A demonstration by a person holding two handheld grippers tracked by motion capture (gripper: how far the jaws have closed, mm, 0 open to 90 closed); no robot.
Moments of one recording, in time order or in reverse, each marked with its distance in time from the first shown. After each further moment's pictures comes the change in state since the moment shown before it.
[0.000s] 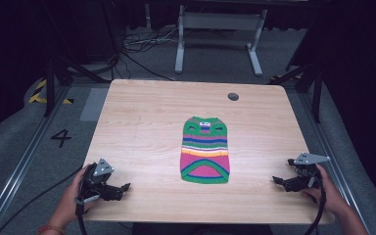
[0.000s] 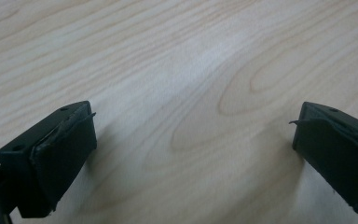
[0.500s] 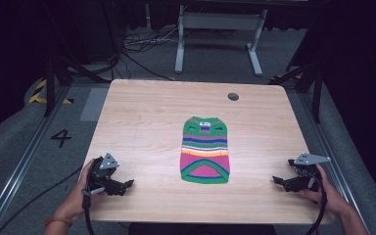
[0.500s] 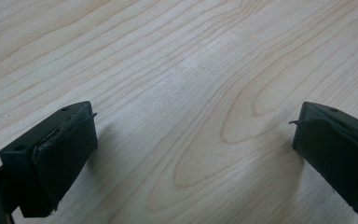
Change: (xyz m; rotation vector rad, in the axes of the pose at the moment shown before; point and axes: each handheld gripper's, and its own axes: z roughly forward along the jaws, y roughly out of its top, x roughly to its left) left arm 0.004 0.015 0.009 0.035 -0.046 0.056; right arm 0.002 -0.001 -0.001 0.001 -0.018 0.017
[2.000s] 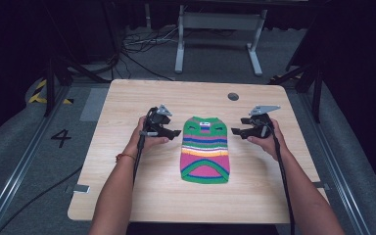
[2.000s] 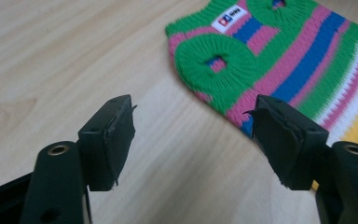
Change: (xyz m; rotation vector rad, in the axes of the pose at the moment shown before) left arm 0.010 0.189 0.113 -0.102 -0.122 0.095; right arm 0.008 0.173 0.100 -0.092 0.089 -0.063
